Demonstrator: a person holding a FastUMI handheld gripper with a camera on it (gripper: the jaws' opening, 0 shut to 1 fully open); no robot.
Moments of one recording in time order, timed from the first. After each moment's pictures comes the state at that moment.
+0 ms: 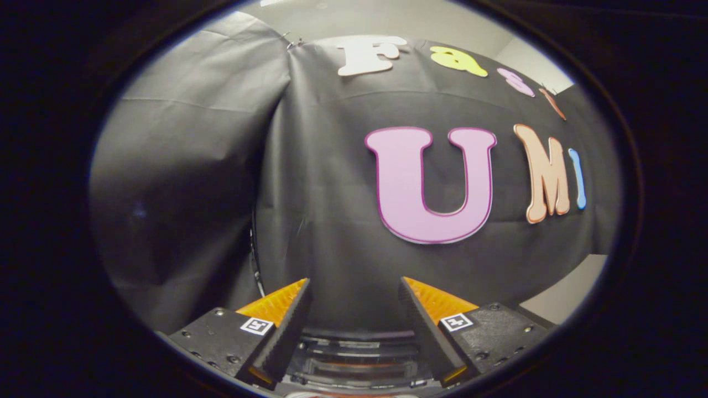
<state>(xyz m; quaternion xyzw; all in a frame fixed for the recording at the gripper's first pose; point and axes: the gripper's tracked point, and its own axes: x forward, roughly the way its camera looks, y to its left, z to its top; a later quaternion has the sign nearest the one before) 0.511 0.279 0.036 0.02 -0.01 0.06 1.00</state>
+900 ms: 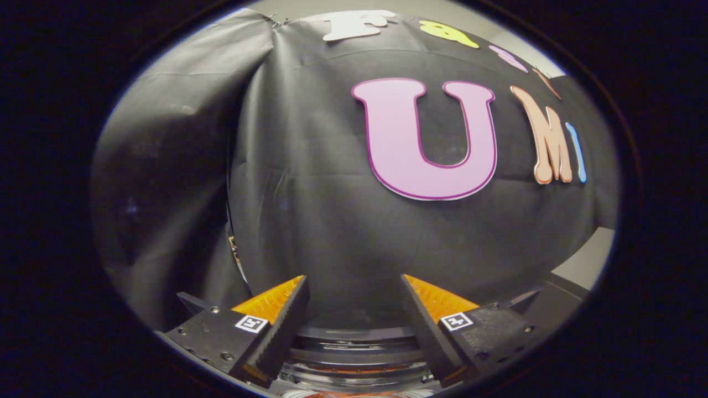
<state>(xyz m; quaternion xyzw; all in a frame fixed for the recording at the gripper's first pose) 0.527 0.284 -0.055 0.02 0.10 0.05 0.99</state>
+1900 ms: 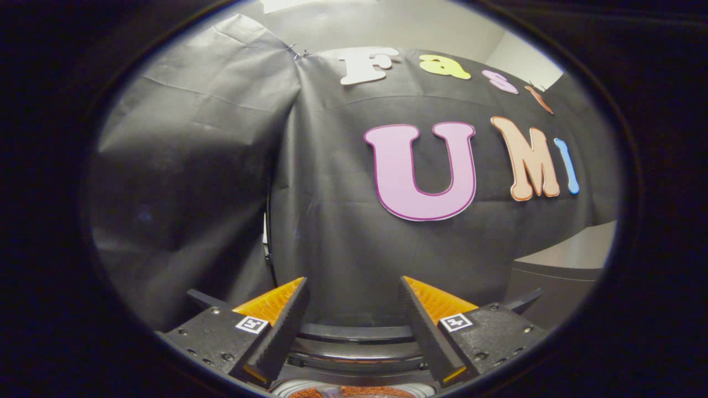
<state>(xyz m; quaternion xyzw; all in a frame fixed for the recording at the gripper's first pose) 0.443 0.279 -0.045 0.02 -0.01 0.08 1.00</state>
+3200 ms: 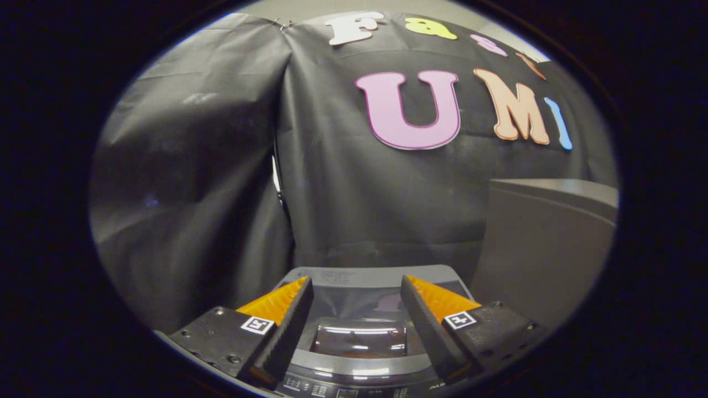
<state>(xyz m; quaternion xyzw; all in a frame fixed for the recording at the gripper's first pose) 0.349 0.272 -0.115 0.05 0.14 0.09 0.99</state>
